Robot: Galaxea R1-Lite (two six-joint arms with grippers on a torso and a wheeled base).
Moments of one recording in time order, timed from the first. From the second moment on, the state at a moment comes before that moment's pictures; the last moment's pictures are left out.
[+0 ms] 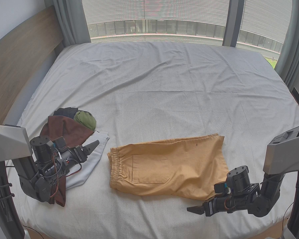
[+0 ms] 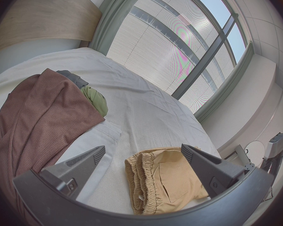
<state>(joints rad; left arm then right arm) -0.10 2.19 -0.42 -1.55 -0.31 -0.46 0.49 2.22 -0.29 -1.09 0.26 0.25</state>
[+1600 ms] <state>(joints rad) -0.23 2.33 -0.36 -1.55 -0.31 -0.47 0.45 2.05 -0.55 -1.09 0.35 0.35</state>
